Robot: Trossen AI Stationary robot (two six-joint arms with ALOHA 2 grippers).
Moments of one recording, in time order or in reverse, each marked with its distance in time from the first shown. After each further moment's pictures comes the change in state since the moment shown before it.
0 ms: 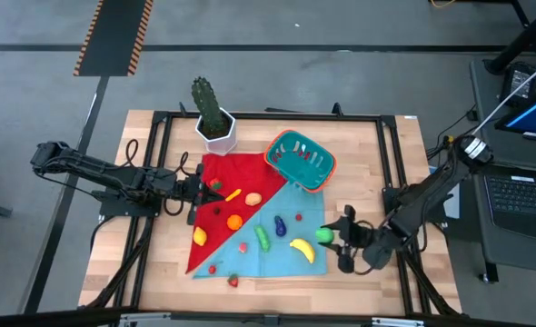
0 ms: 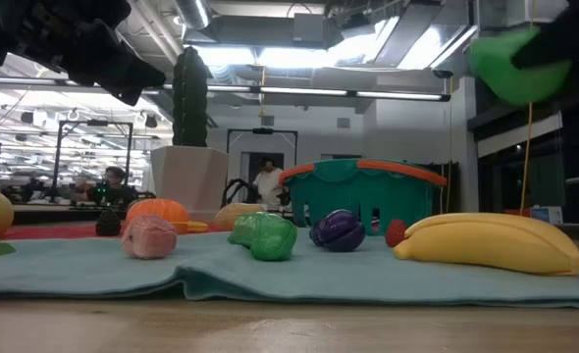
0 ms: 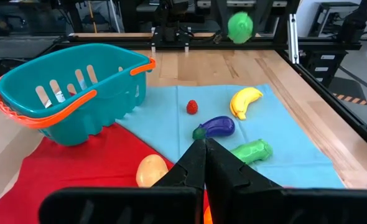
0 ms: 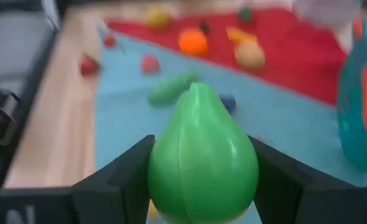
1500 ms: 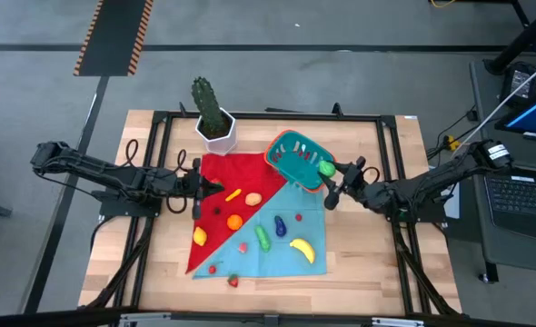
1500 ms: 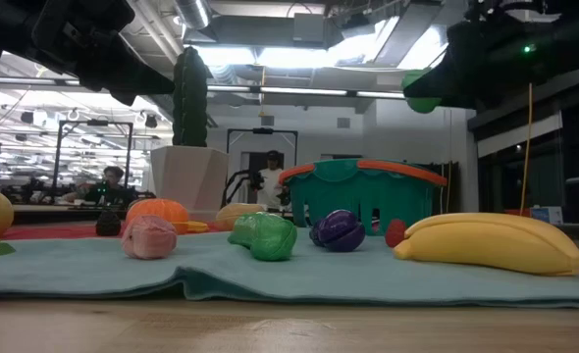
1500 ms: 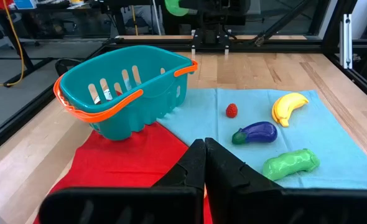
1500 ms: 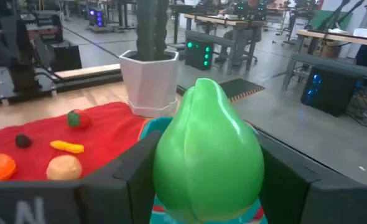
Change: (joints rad) left arm 0.001 0.000 0.000 0.000 -0.166 0.001; right arm -0.499 -0.237 -0.306 0.585 0.182 -0.506
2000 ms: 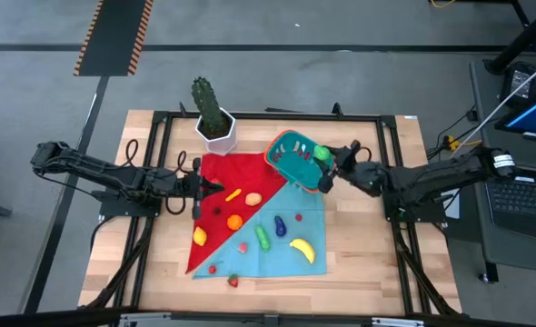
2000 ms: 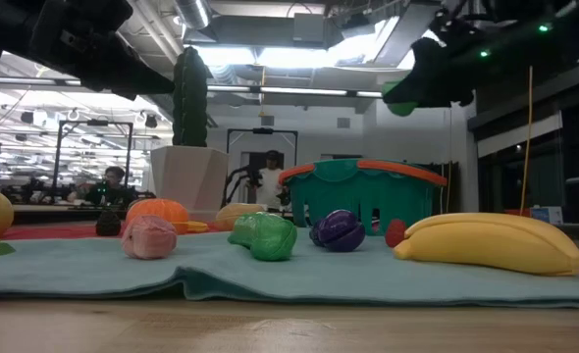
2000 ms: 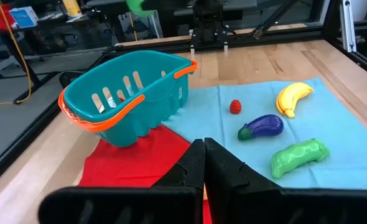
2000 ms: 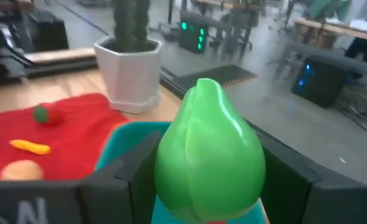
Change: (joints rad) left arm 0.000 0.000 0.000 0.000 -0.001 0.104; right arm -0.270 0.000 0.134 -0.215 -0.241 -0.052
